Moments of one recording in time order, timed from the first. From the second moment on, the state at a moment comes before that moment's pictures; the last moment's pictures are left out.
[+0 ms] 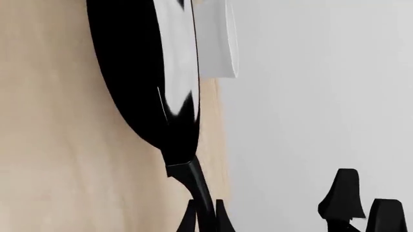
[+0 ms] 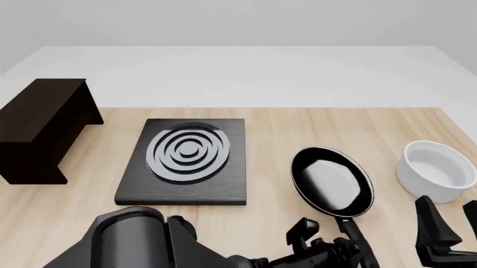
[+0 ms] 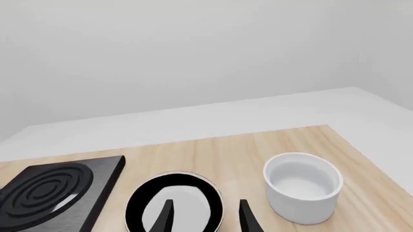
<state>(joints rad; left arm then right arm) -1.22 2.30 -1.15 -0.89 -1.37 -0.04 0.05 0.00 -0.07 0.12</state>
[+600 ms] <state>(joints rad) -1.17 2.02 -0.89 -0.82 -1.25 -0.03 0.02 0.00 -0.04 0.10</state>
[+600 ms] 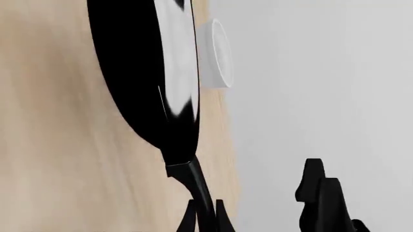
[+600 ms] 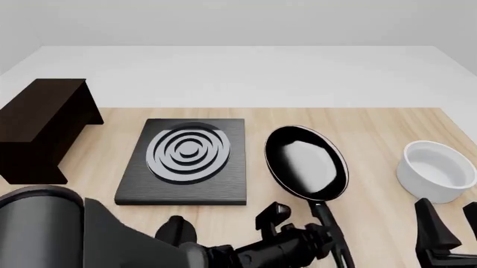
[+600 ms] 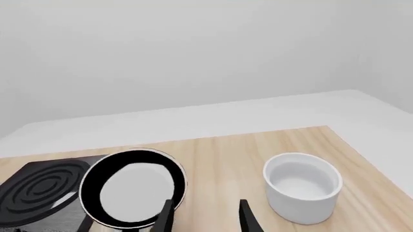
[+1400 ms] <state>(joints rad) -0.83 1.44 -0.69 -0.58 -0.95 -0.01 0.04 0.00 -0.05 0.07</state>
